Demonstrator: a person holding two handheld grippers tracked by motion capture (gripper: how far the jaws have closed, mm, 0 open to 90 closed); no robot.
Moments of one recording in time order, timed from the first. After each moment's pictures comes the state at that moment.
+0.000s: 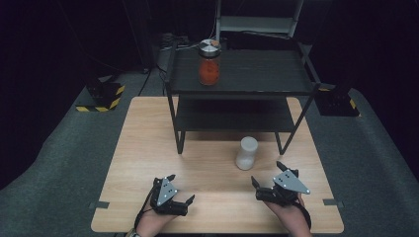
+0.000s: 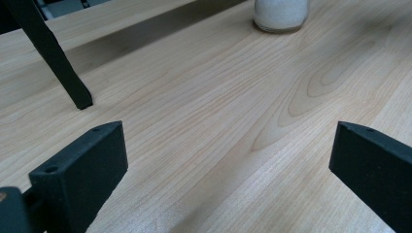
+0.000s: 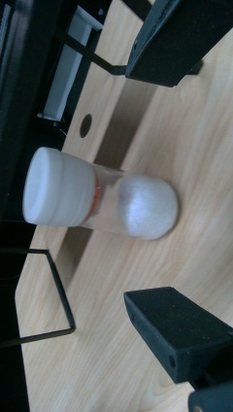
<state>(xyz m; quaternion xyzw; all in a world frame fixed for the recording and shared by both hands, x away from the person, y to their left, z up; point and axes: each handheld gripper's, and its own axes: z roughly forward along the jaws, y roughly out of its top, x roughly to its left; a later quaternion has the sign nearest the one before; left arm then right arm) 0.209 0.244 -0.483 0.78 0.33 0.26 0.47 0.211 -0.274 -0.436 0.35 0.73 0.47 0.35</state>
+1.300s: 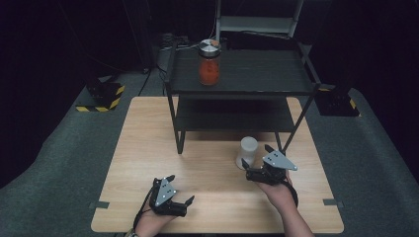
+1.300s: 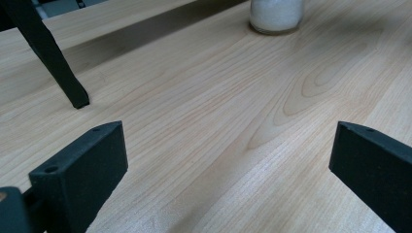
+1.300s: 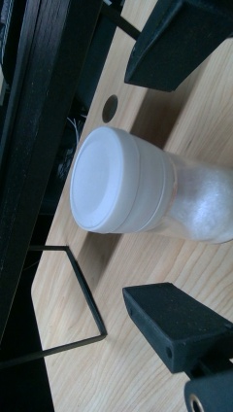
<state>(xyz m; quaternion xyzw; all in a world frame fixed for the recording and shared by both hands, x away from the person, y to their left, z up) 0.209 0.248 -0.484 0.78 0.33 0.25 0.48 0.266 -0.255 -0.428 0.35 0.73 0.49 0.33</state>
